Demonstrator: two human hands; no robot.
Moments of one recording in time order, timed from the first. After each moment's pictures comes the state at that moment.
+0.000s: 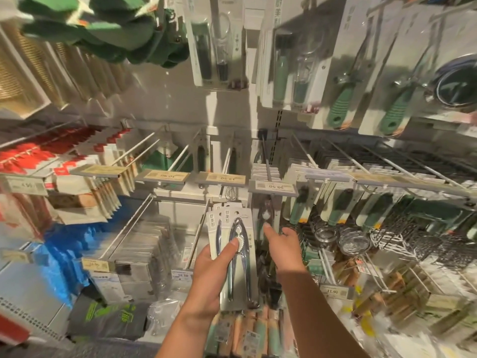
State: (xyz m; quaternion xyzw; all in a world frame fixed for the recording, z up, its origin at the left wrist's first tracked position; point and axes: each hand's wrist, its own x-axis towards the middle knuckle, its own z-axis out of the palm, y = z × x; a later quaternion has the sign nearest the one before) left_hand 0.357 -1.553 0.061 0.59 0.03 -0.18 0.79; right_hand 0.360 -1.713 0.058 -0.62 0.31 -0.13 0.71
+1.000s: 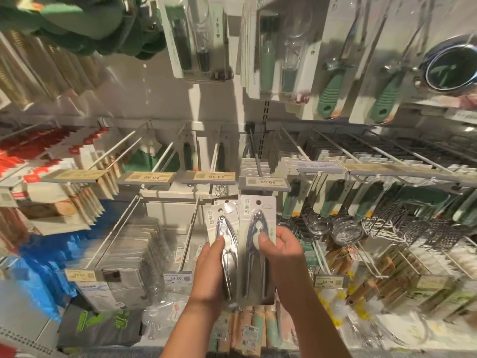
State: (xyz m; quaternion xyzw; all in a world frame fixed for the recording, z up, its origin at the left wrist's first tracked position) left_hand 0.369 -1.564 0.040 0.53 0.09 -0.21 0.82; right_hand 0.312 -1.692 0.073 -0.66 0.19 -0.19 0.70
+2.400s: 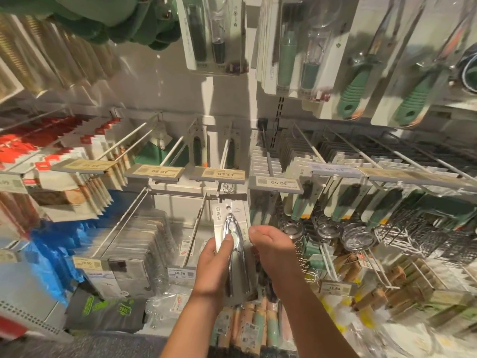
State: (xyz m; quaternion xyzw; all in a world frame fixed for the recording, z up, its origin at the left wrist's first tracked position) left_hand 0.370 -1.566 0.050 0.56 0.05 -0.21 0.80; right_hand 0.352 -1.694 0.057 -0.72 0.23 -0.11 0.65
